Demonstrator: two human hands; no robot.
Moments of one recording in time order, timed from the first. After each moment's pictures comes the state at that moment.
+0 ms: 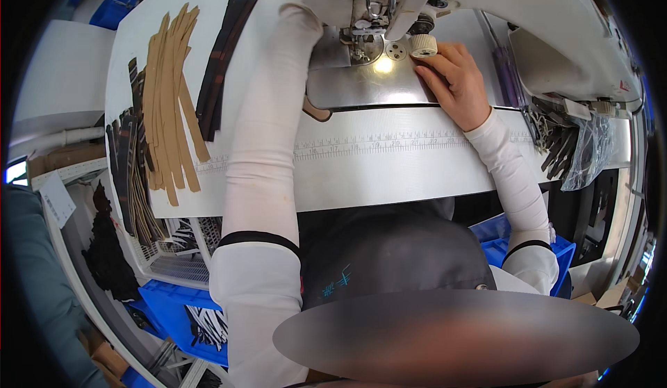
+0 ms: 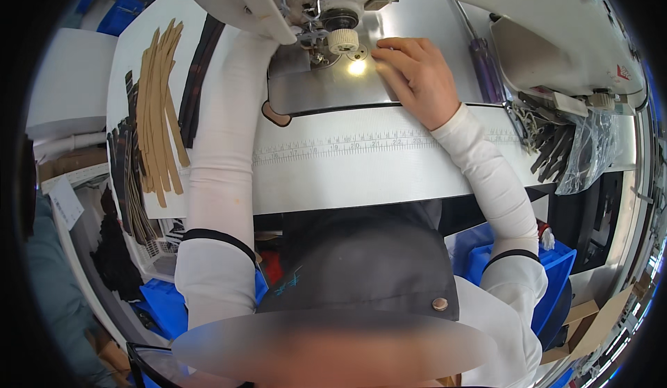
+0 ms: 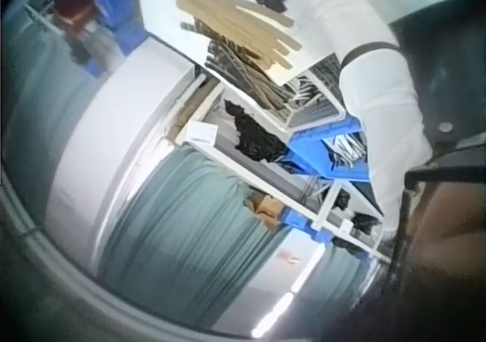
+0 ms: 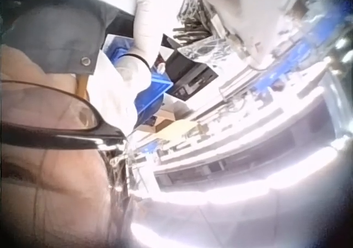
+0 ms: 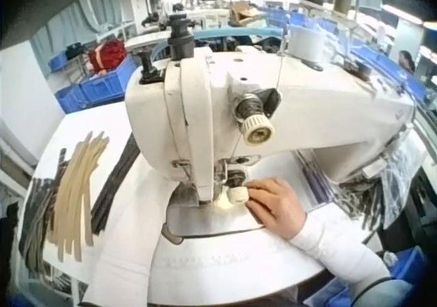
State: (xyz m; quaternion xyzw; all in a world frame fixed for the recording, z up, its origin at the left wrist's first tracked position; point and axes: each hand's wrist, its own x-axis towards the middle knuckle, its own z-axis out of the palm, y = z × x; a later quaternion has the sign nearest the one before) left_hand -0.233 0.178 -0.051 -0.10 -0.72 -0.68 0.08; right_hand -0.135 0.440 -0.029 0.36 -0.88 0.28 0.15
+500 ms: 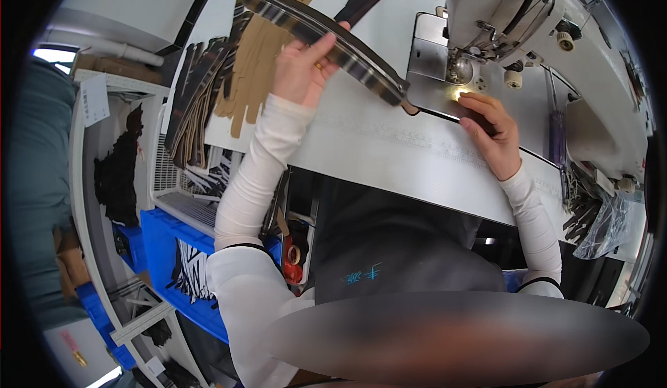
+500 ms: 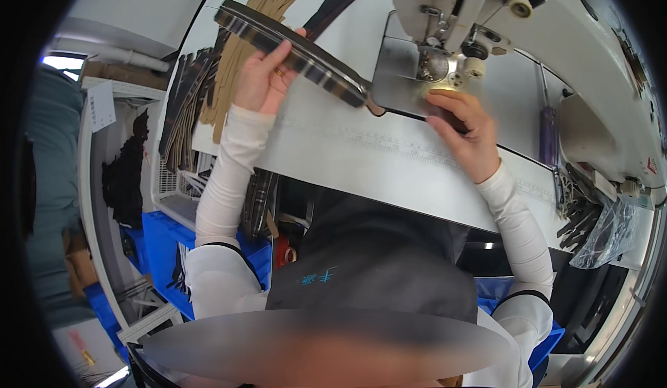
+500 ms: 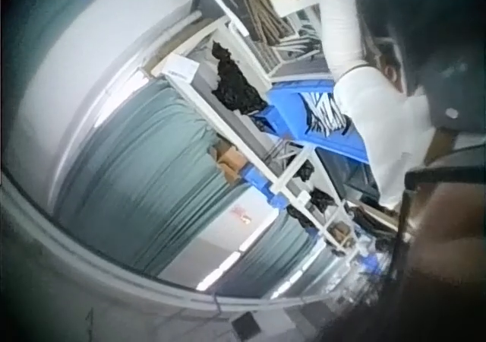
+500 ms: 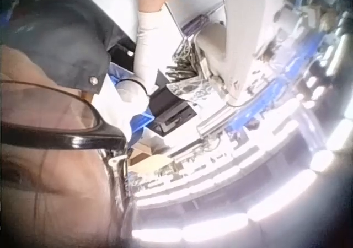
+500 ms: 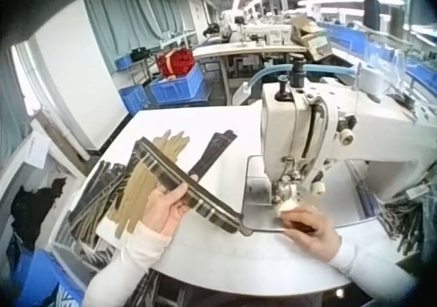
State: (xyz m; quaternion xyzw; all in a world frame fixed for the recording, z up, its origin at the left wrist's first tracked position) left_hand -0.030 0.091 0.002 0.10 -0.47 -0.86 0.13; right_hand -0.096 0.407 -0.025 0.36 -0.76 0.54 -0.07
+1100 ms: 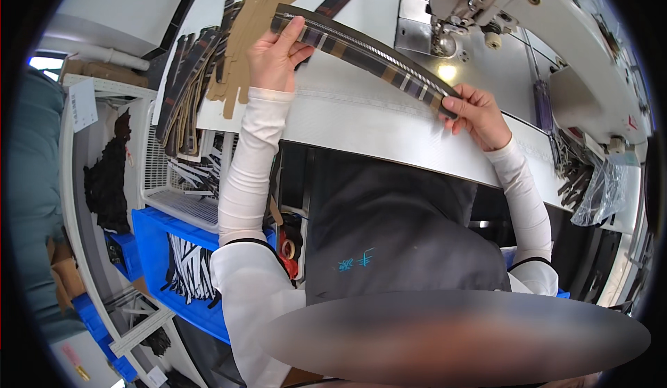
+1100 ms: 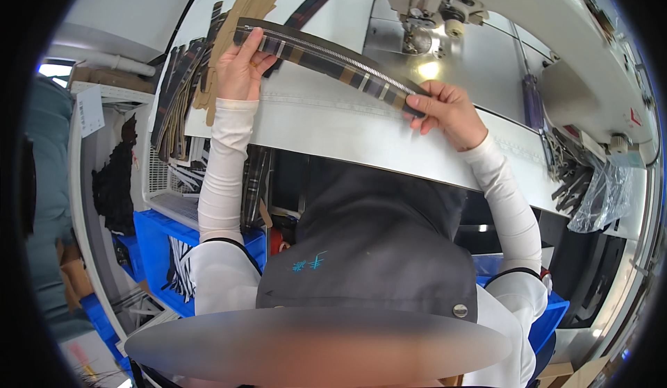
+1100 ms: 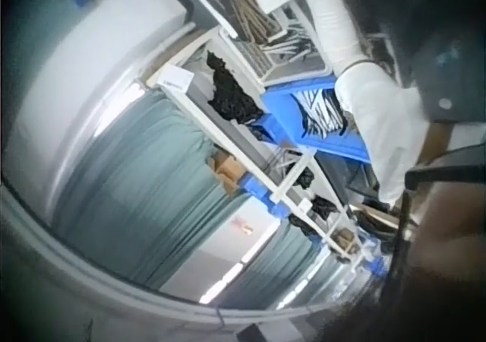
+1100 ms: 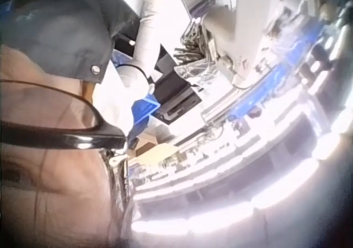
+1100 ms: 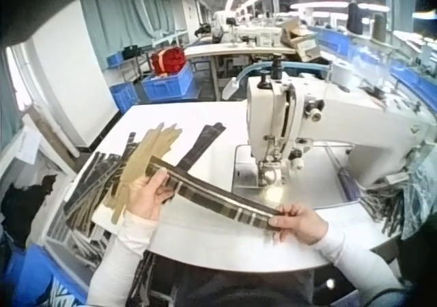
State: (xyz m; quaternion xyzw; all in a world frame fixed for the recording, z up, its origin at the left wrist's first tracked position) left_hand 0.005 0.082 0.004 0.12 -0.52 -0.81 0.25; right_hand -0.080 0.402 -0.015 0.15 -0.61 0.66 -0.41
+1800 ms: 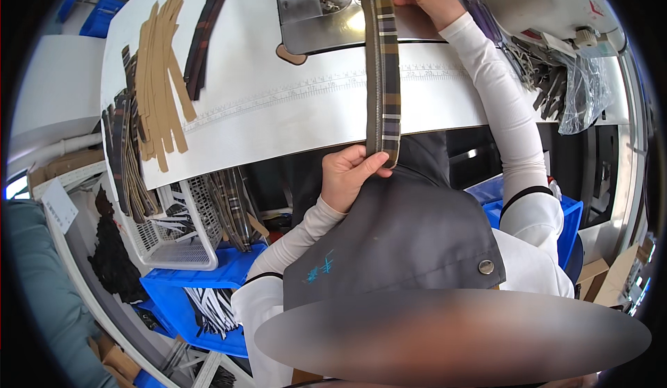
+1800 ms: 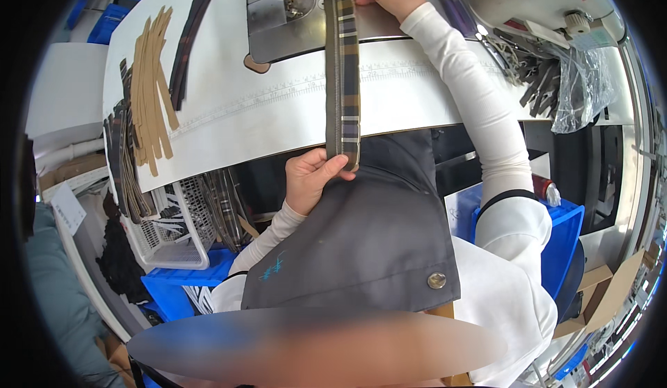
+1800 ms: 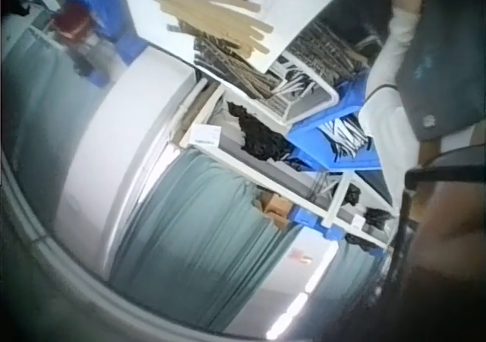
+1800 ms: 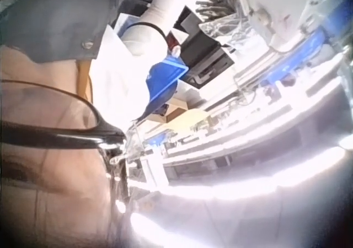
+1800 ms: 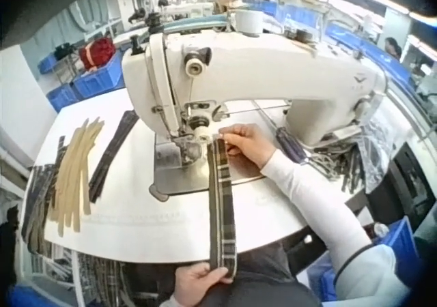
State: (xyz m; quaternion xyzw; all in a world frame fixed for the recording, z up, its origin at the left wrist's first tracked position) left_hand 0.101 0.281 -0.069 0.10 -0.54 -0.83 -0.14; right_hand -0.181 0.434 -0.039 0.10 -0.72 0.66 -0.18
